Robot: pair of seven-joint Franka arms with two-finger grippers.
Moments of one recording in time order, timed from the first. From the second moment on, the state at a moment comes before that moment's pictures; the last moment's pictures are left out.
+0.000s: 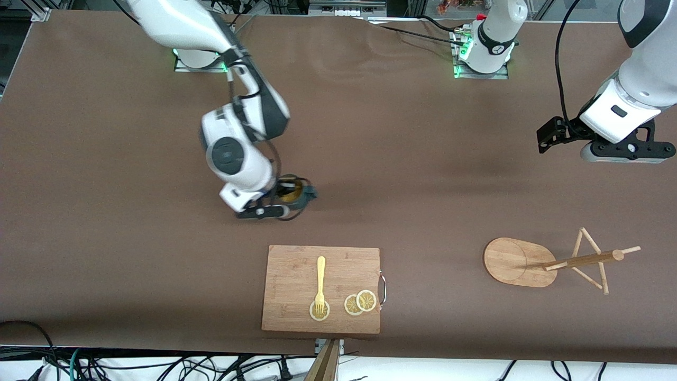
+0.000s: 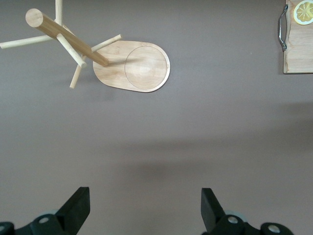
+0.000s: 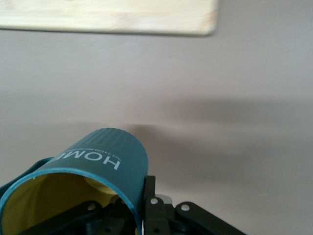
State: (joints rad) left arm -0.03 0.01 -0.08 -1.70 0.04 1.71 -0.09; right arm 0.65 0.65 -0.07 -1.53 0.18 2.13 0.48
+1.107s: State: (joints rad) left arm -0.03 0.01 -0.08 -1.70 0.04 1.71 -0.09; right arm 0.90 0.86 -0.02 -1.33 0.16 2.27 0.81
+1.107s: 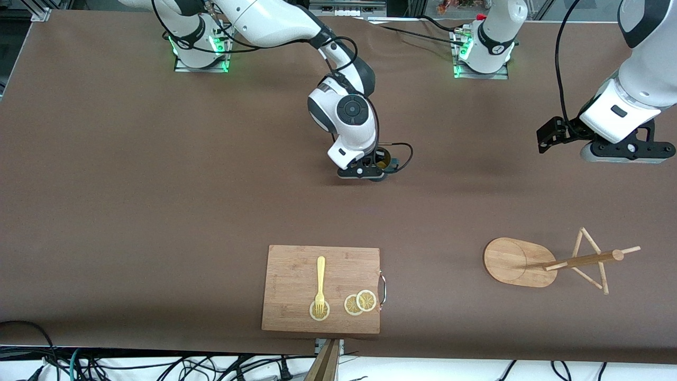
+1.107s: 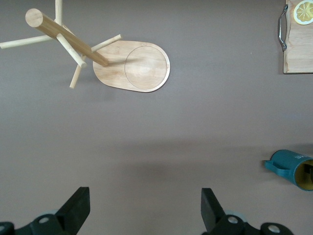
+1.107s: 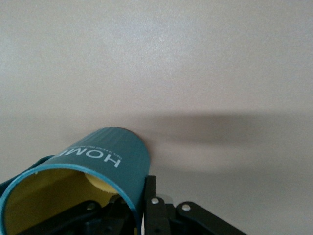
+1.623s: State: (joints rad) left arm -0.04 0.03 -0.14 -1.70 0.01 1.60 -0.08; right arm 0.90 0.82 -0.03 -1.28 0.16 2.22 0.84
